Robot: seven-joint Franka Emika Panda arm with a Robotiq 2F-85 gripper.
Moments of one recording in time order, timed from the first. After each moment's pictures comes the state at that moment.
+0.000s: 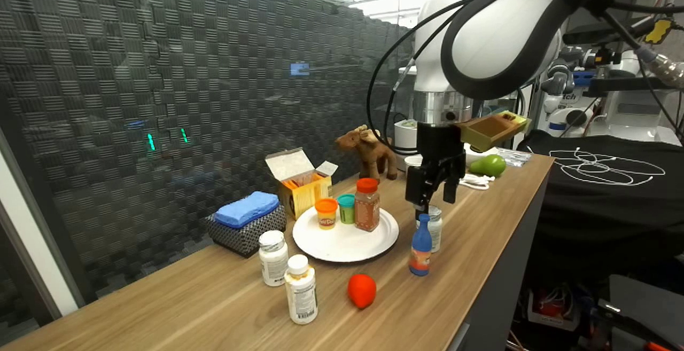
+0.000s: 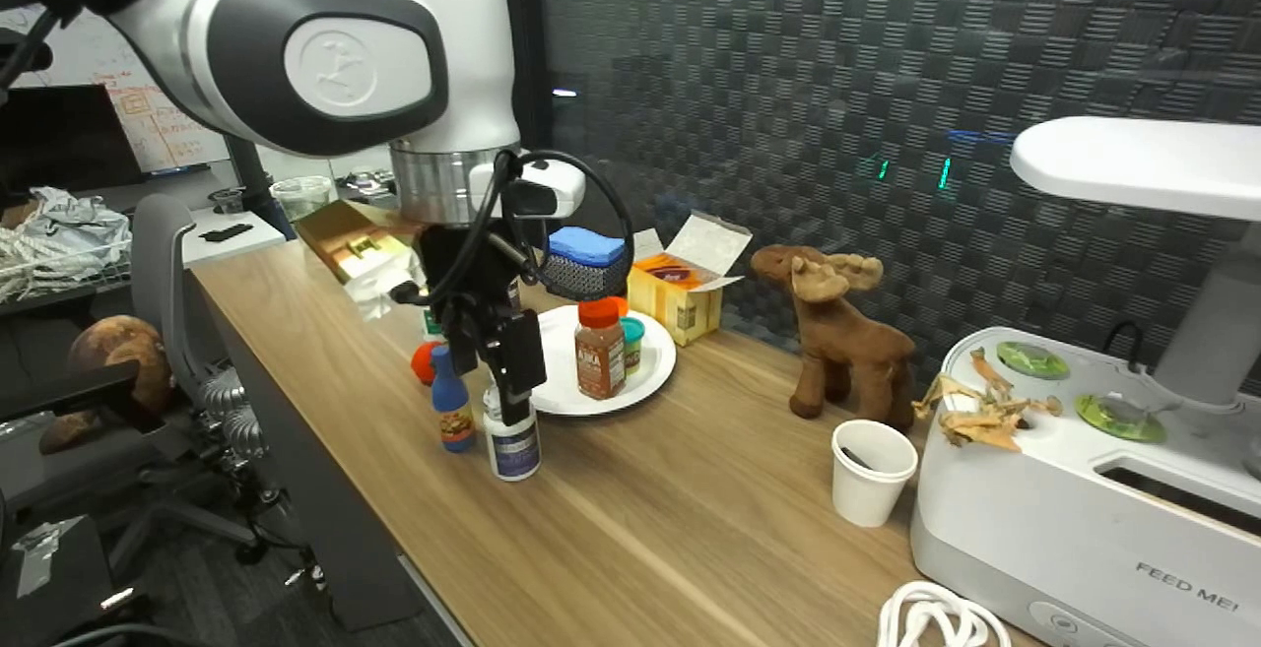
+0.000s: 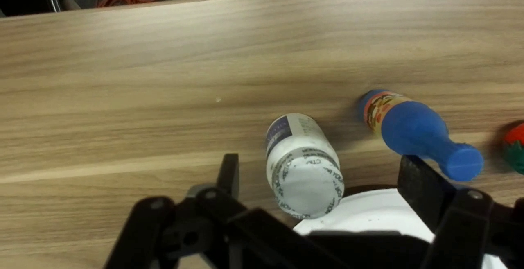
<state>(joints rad) 0.01 0.05 -0.01 -2.42 -0.05 2.44 0.11</state>
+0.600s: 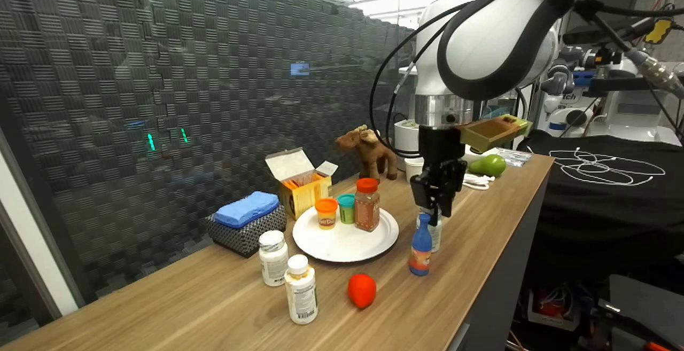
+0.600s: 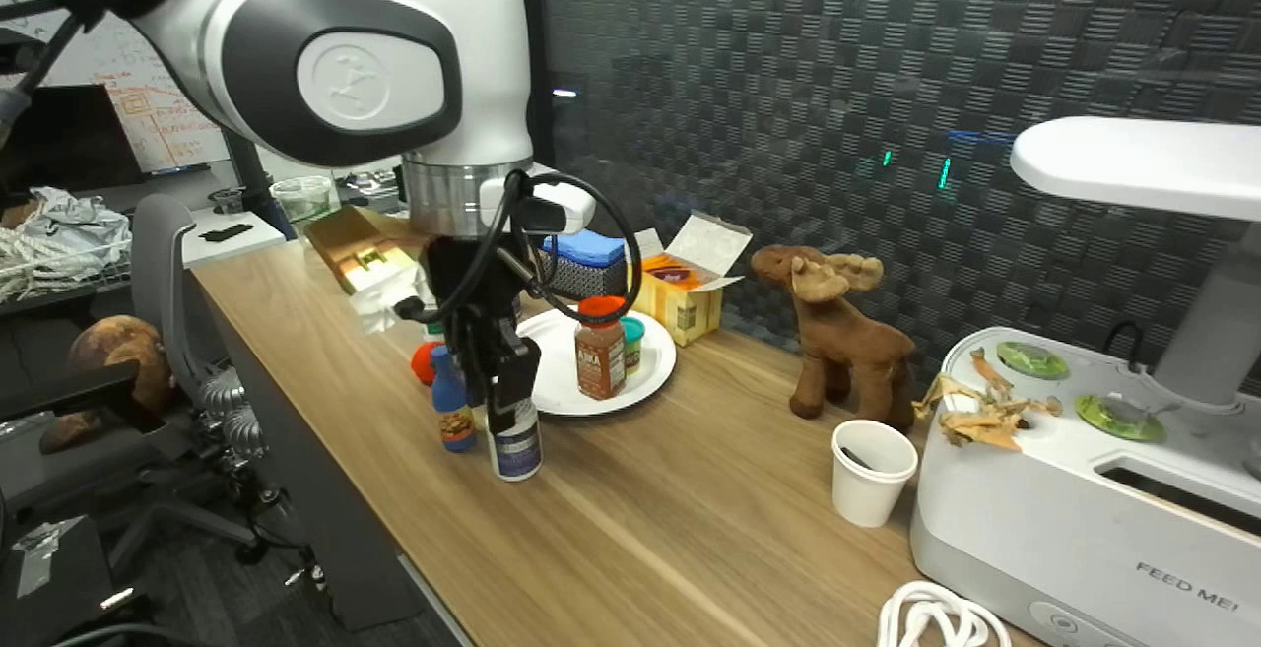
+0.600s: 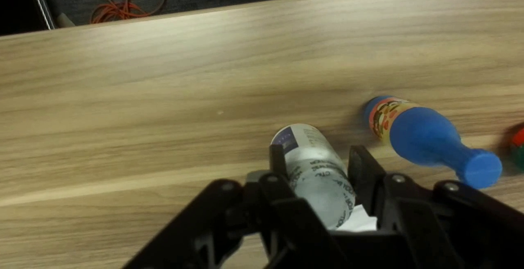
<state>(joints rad) -0.01 0.07 -0.01 -2.41 -0.01 2.42 0.10</state>
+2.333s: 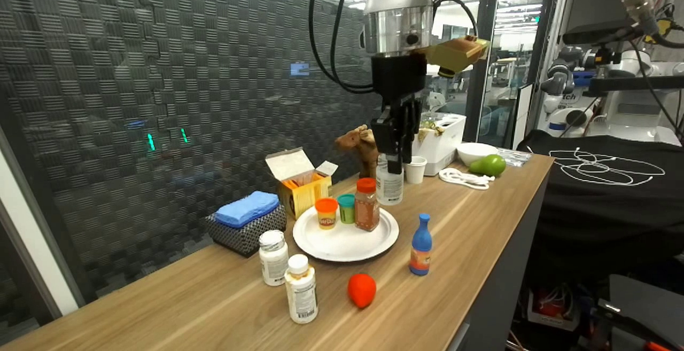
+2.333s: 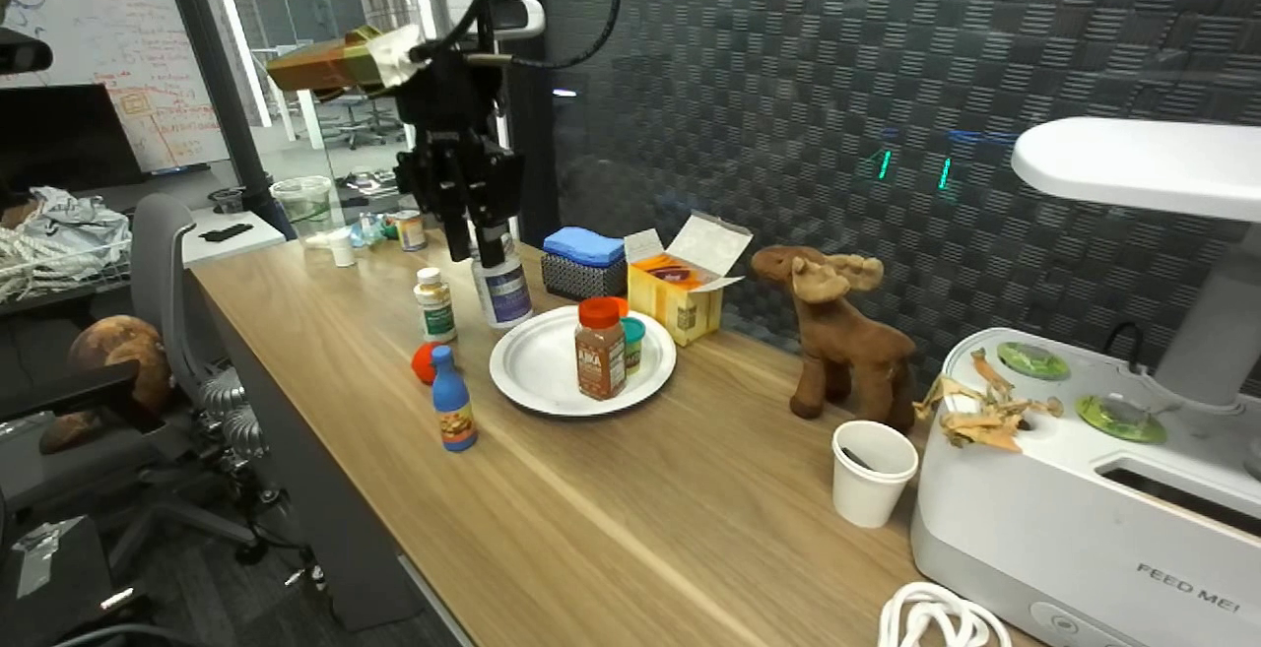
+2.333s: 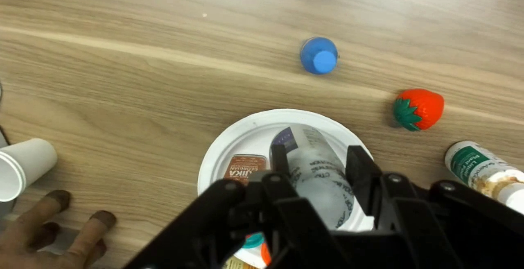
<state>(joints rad) 0.08 -0.01 0.08 -2.18 -0.15 2.16 0.06</state>
